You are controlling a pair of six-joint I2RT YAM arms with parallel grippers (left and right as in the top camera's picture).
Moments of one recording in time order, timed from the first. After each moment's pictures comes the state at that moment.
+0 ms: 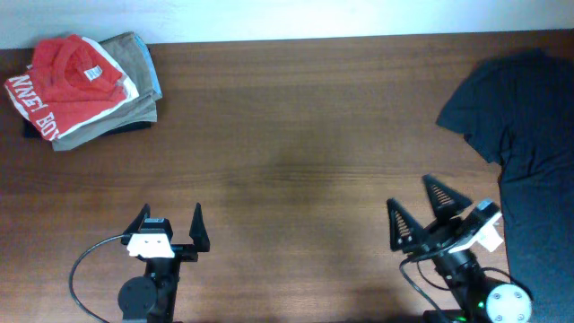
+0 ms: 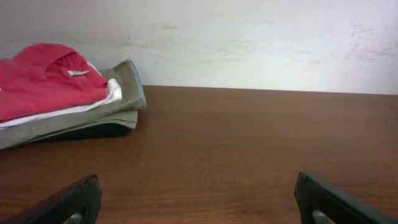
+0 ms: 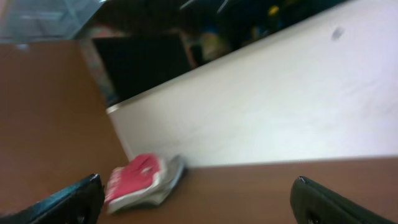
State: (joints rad) left arm -0.01 0.01 0.01 -0.08 0.03 -0.07; right arm -0.01 0.18 0.26 0.17 -0.46 0.48
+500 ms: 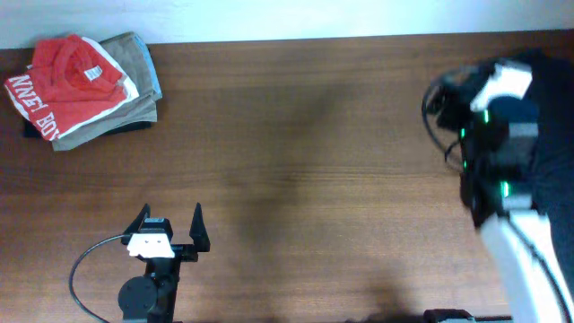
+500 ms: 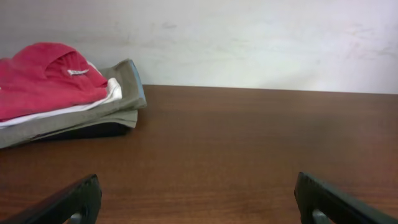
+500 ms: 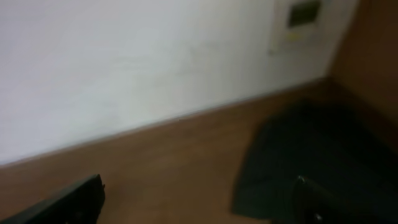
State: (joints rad) left arm -0.01 0.01 0.01 -0.08 0.03 -0.07; right arm -0.05 1.27 1.08 -0.20 0.22 0.16
